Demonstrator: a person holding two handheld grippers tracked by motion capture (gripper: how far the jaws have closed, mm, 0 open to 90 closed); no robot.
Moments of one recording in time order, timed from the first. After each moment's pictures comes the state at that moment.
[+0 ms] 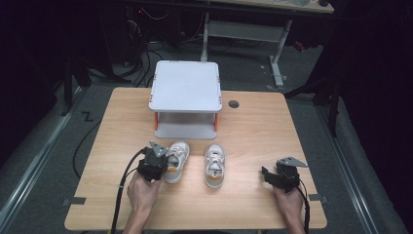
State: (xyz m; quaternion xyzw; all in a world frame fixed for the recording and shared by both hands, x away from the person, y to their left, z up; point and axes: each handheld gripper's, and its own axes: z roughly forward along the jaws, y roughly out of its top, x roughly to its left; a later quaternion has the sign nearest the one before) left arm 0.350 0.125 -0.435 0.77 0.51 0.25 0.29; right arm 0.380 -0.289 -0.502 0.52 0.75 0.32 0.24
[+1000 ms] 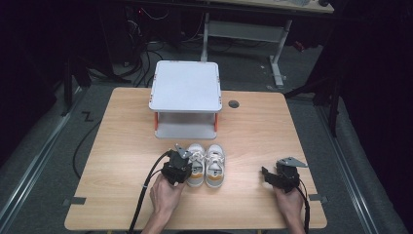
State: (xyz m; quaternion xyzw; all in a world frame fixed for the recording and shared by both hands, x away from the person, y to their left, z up) left arm 0.352 0.075 -0.444 0.79 0.51 0.19 0.30; right arm 0.379 -0.289 -0.501 0.52 0.75 0.32 0.24
